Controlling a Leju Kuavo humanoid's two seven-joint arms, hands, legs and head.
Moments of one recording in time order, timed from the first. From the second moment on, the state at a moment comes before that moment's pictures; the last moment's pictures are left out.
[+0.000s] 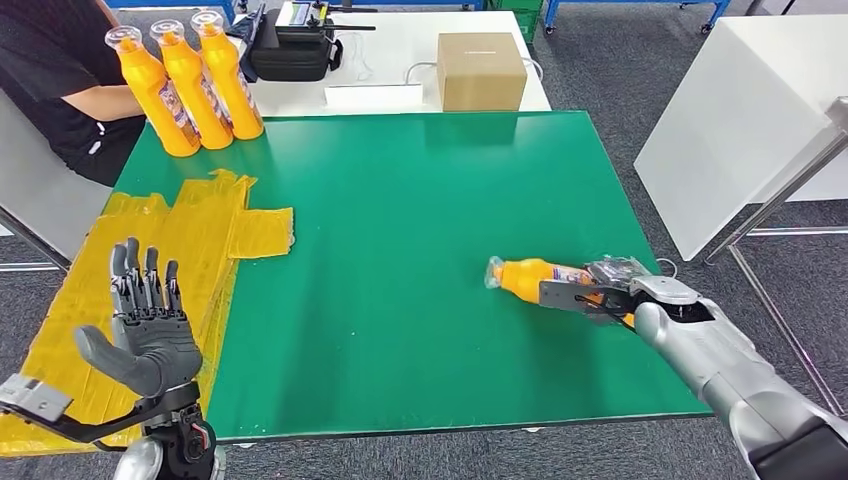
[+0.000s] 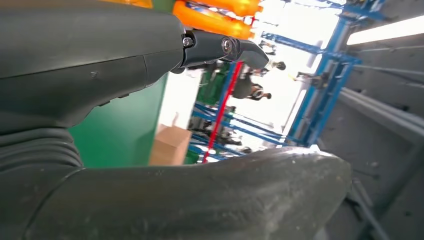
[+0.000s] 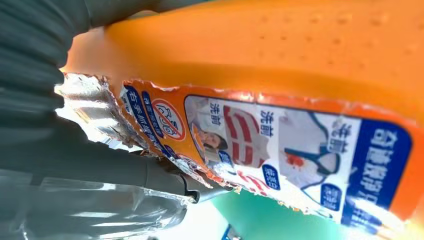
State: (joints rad) left arm 0.09 -0.15 -0.08 -1.76 0.33 0.10 -0.52; right arm -0.65 -0.46 0.73 -0.86 0.50 0.24 0.11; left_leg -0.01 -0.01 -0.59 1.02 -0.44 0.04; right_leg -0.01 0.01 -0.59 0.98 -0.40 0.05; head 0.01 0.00
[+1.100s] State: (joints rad) left arm 0.08 -0.13 -0.16 -1.69 0.35 -0.04 -0.45; right arm -0.59 -0.03 0.73 -1.35 0.20 0.06 0.05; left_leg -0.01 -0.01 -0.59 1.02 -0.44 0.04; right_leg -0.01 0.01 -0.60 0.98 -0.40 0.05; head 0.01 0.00
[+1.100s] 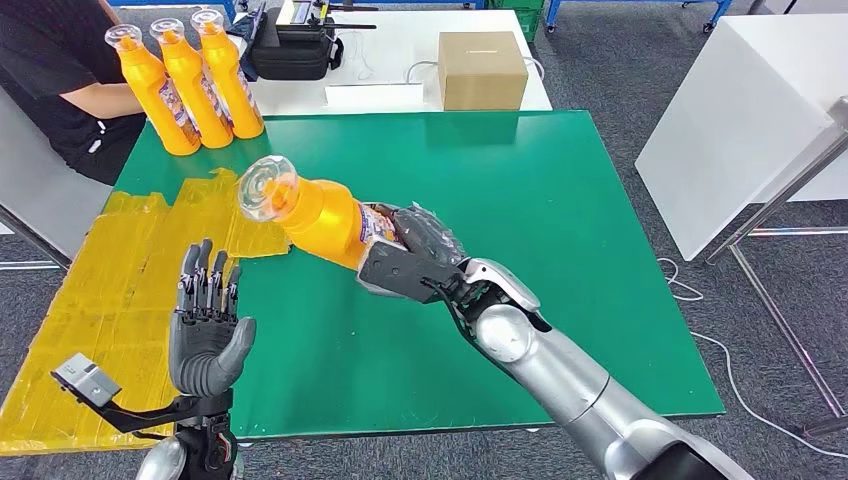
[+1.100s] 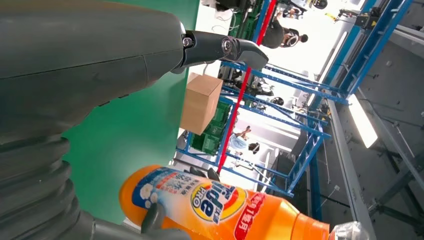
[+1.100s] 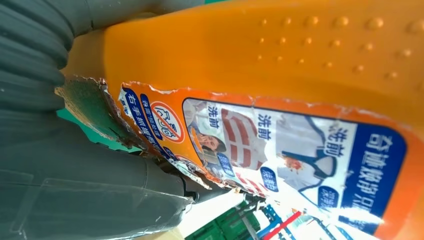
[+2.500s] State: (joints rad) left arm 0.07 -0.13 -0.18 -1.68 0.41 -0.22 -0.47; right arm -0.73 0.10 0.95 -1.11 0.28 0.16 0.07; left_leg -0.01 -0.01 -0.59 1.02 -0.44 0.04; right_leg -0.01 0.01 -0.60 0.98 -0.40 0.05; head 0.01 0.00
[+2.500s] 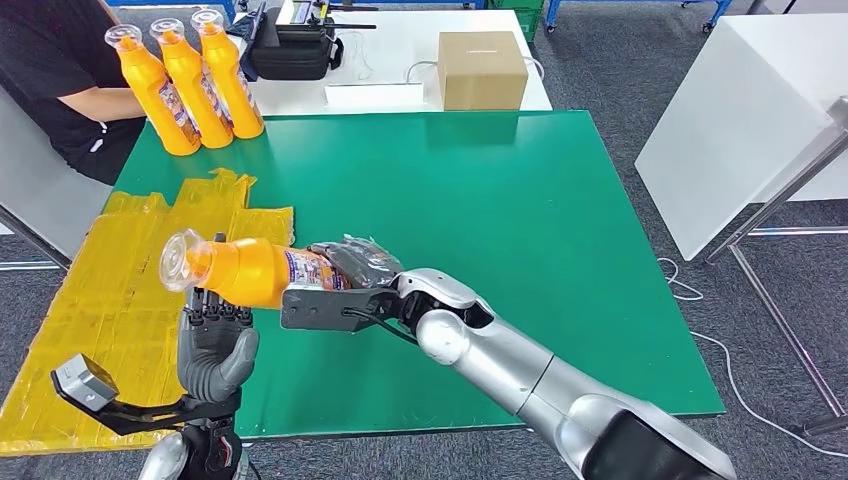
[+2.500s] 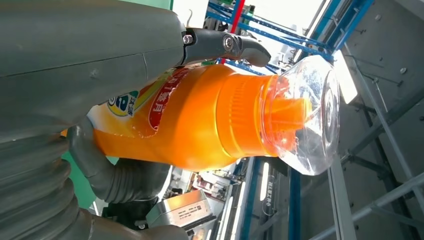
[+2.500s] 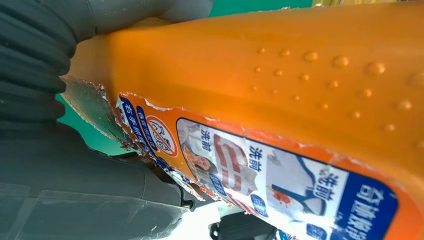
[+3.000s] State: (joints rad) left arm 0.09 -0.13 -0.16 -1.68 0.41 -0.21 -0.48; right arm -0.71 0.08 1.08 -1.20 0.32 0.18 0.06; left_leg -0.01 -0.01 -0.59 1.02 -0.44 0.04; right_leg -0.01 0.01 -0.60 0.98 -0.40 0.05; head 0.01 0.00
